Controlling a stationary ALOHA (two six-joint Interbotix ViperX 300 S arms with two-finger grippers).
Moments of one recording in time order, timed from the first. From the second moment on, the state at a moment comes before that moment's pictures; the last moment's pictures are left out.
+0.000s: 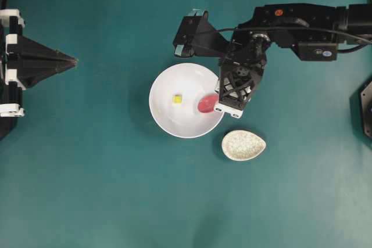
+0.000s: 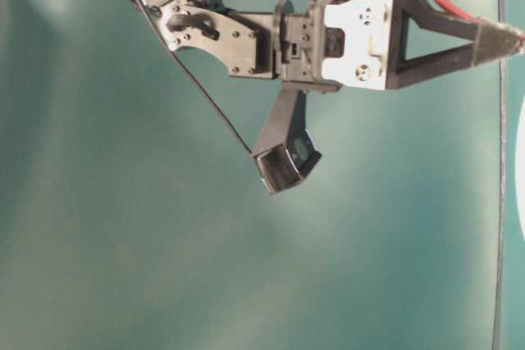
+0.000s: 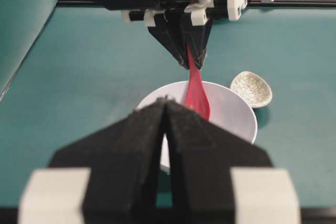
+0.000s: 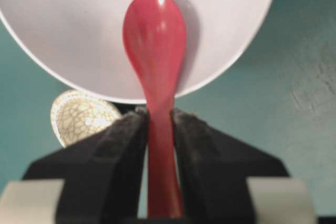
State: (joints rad) left arm 0.10 -0.97 1.17 0.02 -0.09 0.04; right arm -0.18 0.11 0.26 0.27 1.07 0.05
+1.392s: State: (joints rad) left arm 0.10 -0.97 1.17 0.02 -0.10 0.04; right arm -0.18 0.18 0.25 0.27 0.86 0.05
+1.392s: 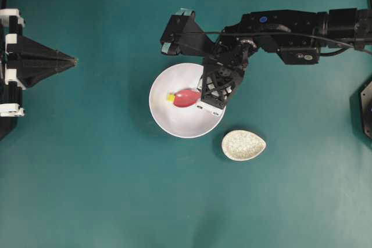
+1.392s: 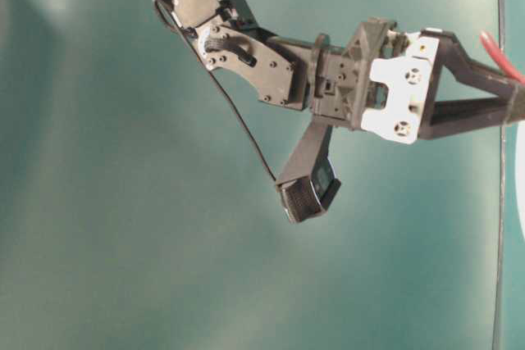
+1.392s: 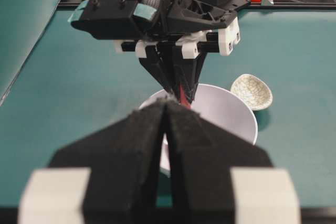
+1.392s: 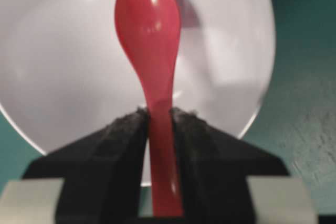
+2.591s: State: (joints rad) left arm 0.10 -0.97 1.17 0.02 -0.10 0.04; right arm -0.17 0.18 0.26 0.32 0.75 0.05
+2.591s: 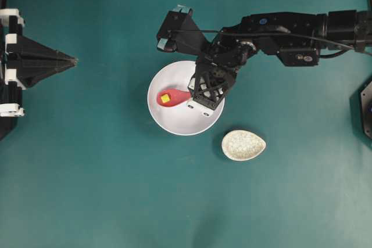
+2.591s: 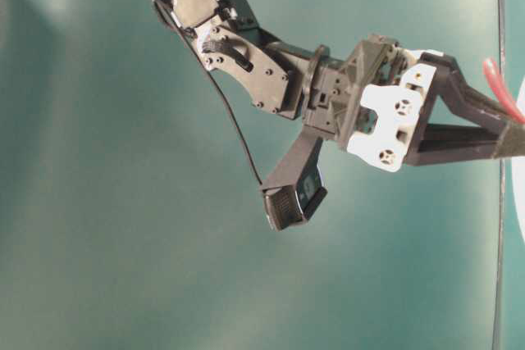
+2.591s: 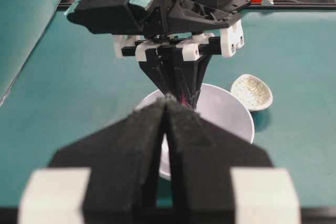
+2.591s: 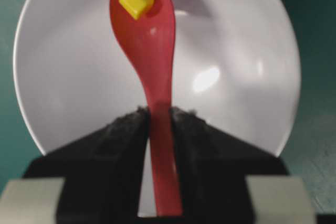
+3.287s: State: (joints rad) left arm 0.10 -0.97 1.17 0.02 -0.10 0.04; right arm -0.17 0.06 0.39 0.36 0.64 0.07
